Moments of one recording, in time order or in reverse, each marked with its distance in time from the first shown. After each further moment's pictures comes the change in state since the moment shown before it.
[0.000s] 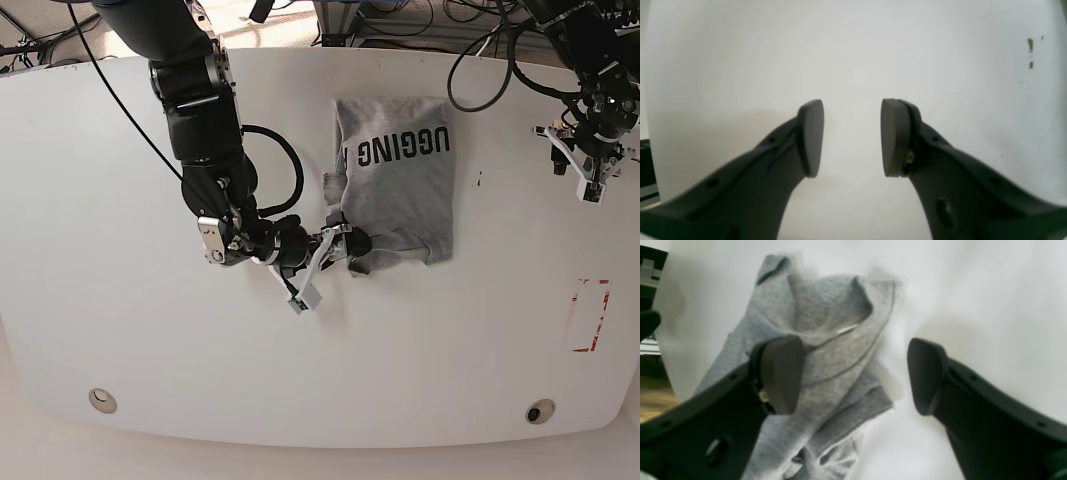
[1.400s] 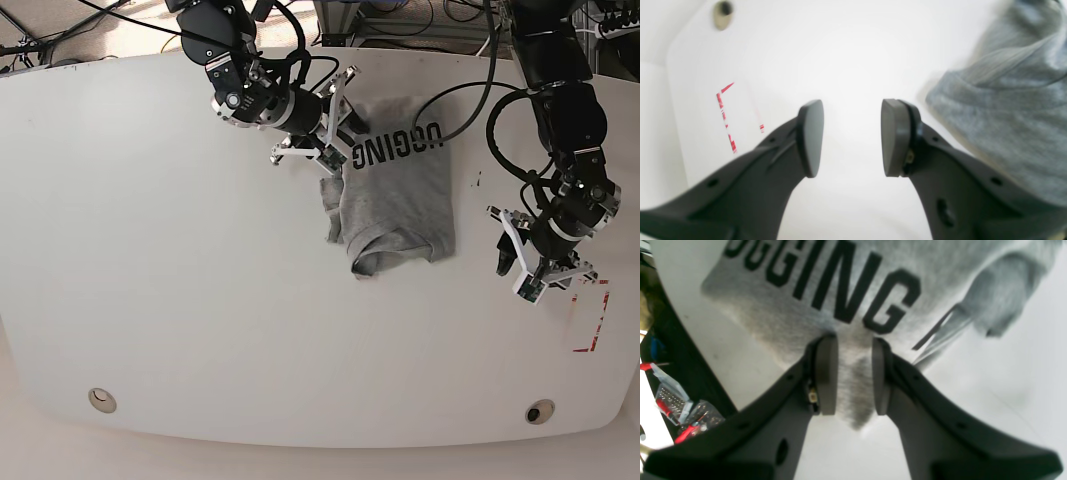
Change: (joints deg) left arm -17.0 -4.1 23.1 0.0 -0.2 -0.2 0.0; right arm -36.3 5.6 -9.7 44.1 -21.4 -1.7 2.4
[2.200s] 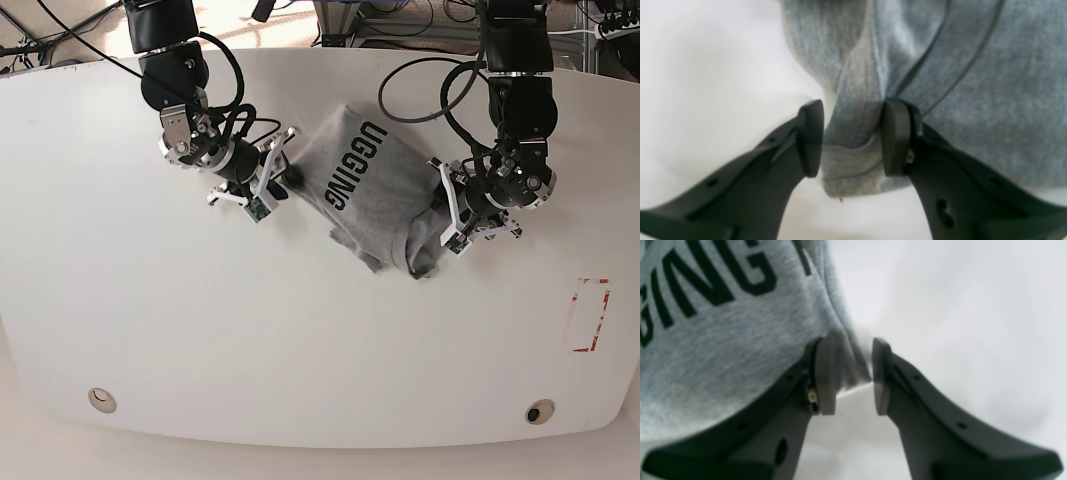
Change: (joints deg) left arm 3.4 5.6 9.5 -11.7 0.3 0.3 2.8; right arm 10.4 5.9 10.1 -18.2 2.6 4.5 13.5
